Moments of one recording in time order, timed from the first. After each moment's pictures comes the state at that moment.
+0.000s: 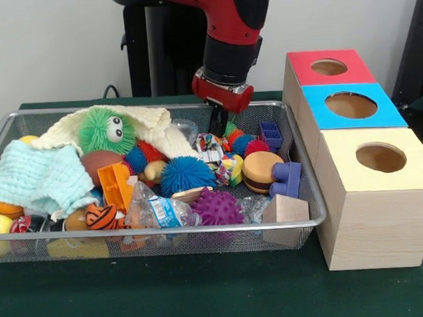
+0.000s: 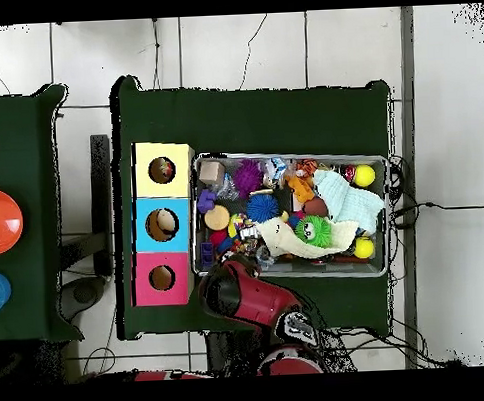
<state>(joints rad) -0.08 -0.45 -0.17 2.05 0.18 -0.10 2.09</state>
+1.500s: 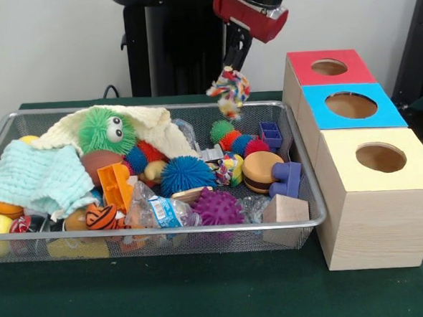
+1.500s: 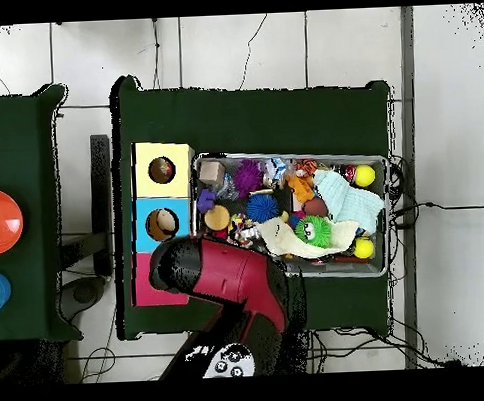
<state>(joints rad) 0.27 -0.60 -0.54 1.73 0.21 0.64 2.09</state>
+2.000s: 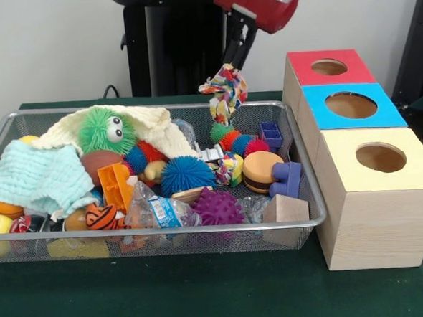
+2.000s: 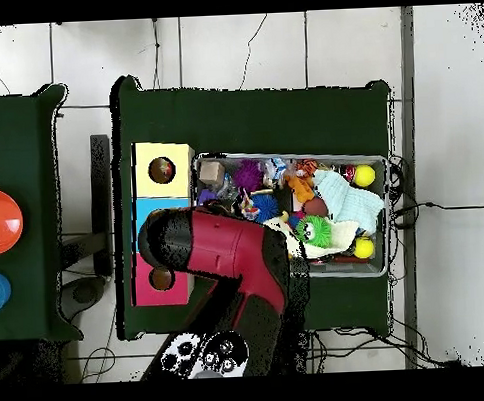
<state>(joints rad) 0.27 -0.60 -0.57 1.56 0.17 0.67 2.09</state>
